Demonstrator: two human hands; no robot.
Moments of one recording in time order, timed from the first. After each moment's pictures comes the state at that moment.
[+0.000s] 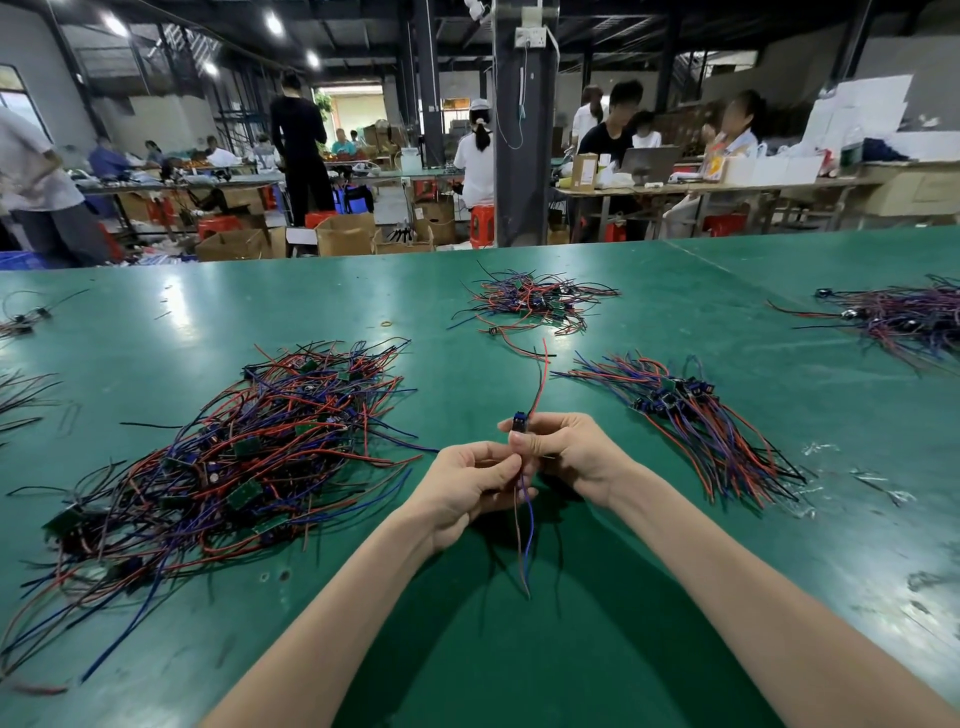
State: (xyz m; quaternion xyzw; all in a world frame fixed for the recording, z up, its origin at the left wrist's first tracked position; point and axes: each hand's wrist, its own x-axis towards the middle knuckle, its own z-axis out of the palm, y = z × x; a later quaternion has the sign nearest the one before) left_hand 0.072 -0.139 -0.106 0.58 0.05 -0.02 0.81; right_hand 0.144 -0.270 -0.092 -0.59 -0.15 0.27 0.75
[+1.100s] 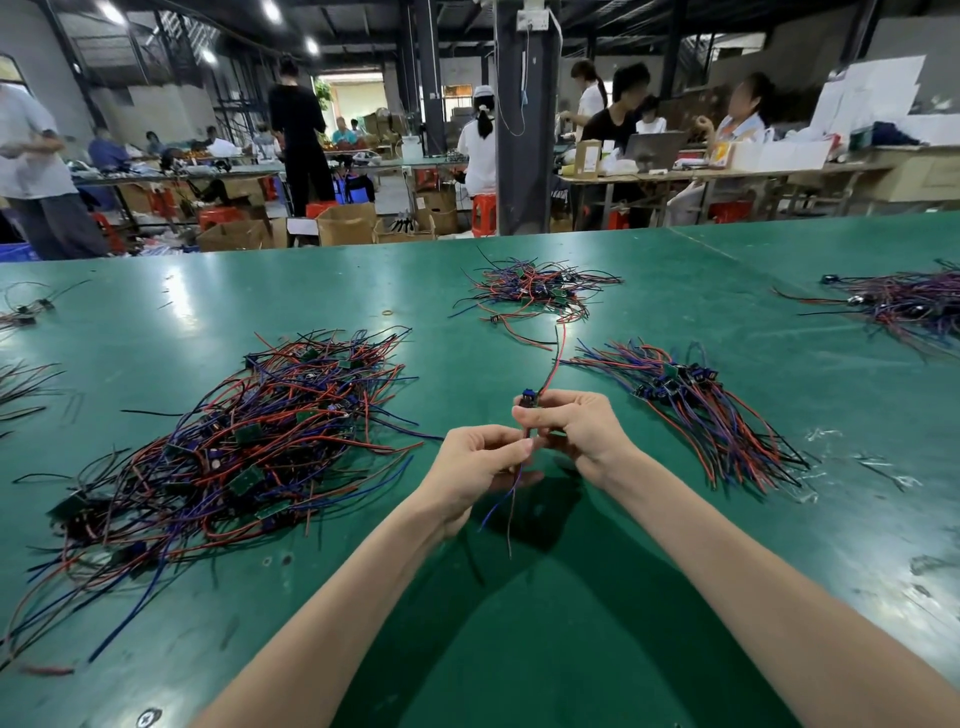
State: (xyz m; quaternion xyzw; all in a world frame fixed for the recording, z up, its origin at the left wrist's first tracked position) left_hand 0.069 -0.152 -0.101 0.64 0.04 0.03 0.77; right_hand 0.153 -0.268 -0.095 -0.62 -0.10 0.17 0.76
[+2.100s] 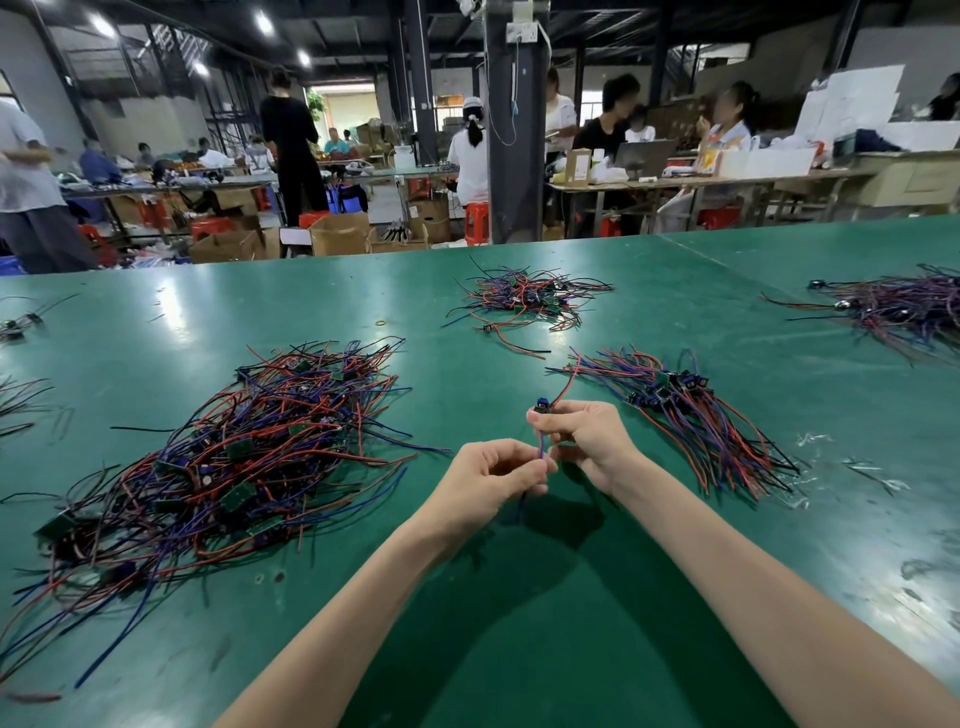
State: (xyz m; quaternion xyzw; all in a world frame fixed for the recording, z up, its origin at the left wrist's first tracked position) left_hand 0.057 -0.160 -0.095 0.73 -0.04 0.03 0.69; right_hand 0.169 -0.280 -0.104 -0.64 -0.06 0.14 0.75
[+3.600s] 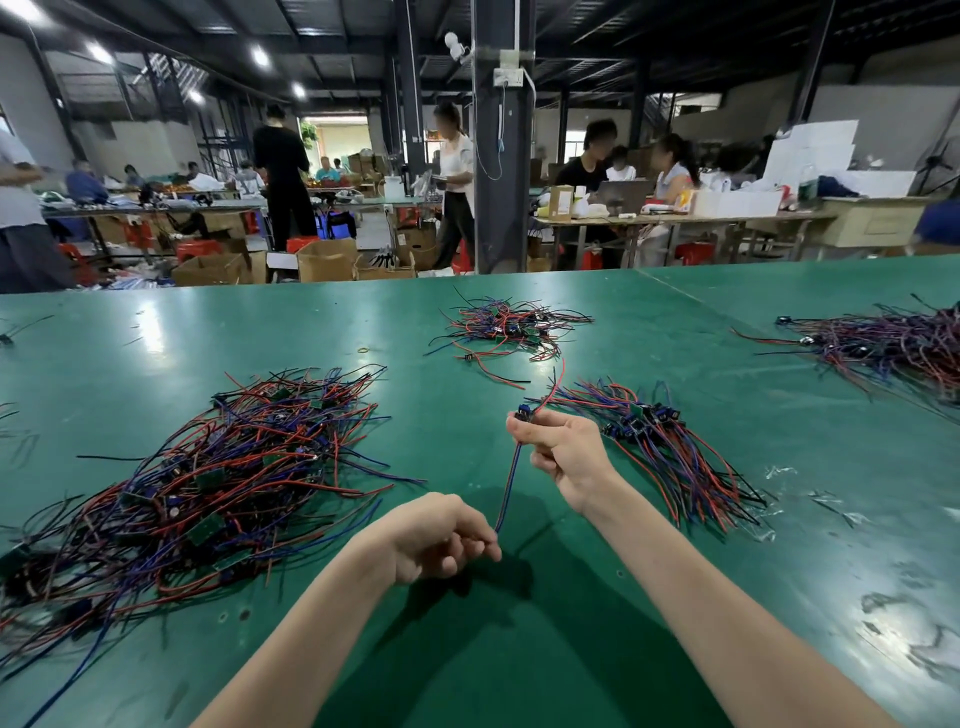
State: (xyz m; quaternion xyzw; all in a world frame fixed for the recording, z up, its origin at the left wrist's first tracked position) left_hand 0.060 -0.142 -0.079 0.71 0.18 -0.25 0.64; right_hand 0.171 -0.279 -0.087 -0.57 -0.08 0.12 0.81
